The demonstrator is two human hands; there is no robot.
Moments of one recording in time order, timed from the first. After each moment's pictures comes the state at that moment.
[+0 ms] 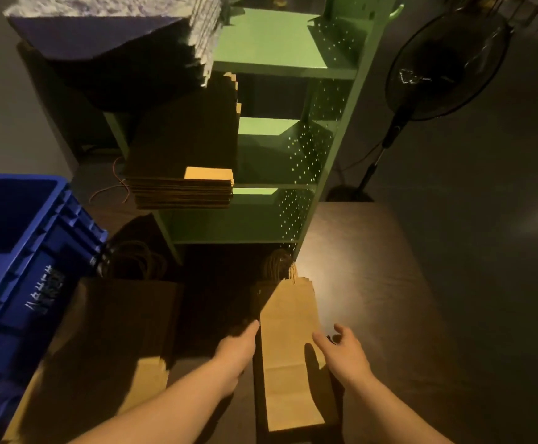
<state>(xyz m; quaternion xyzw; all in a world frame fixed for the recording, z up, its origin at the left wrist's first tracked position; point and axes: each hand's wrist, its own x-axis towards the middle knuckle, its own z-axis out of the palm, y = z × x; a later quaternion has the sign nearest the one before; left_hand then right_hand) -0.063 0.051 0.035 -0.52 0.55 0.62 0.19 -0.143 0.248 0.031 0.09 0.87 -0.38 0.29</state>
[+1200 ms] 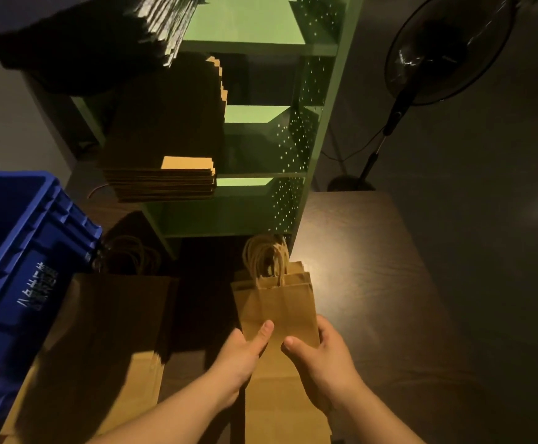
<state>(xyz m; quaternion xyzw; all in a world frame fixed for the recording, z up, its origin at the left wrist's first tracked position) -0.049 0.073 0.029 -0.43 0.61 0.64 0.16 -0.110 0.234 0.052 0.04 0.71 -0.61 0.34</state>
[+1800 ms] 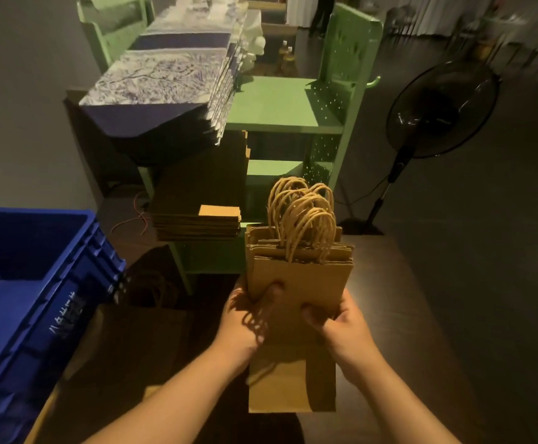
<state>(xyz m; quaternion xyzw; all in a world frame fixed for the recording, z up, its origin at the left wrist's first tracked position) -0.098 0.039 0.153 -0.25 0.54 0.80 -0.10 -0.164 0.201 0.163 -0.08 0.69 -0.68 0.25</state>
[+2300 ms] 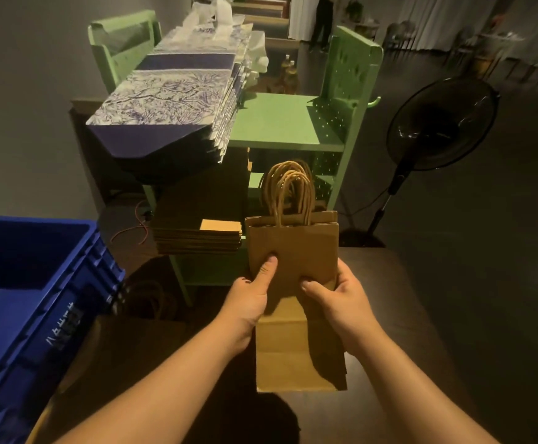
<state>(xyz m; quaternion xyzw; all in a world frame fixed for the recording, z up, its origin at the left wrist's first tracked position) -0.140 0.023 0.192 -0.35 0.56 0.75 -0.03 -0.209 0.176 0.197 -0.13 0.72 -0.65 0.20</state>
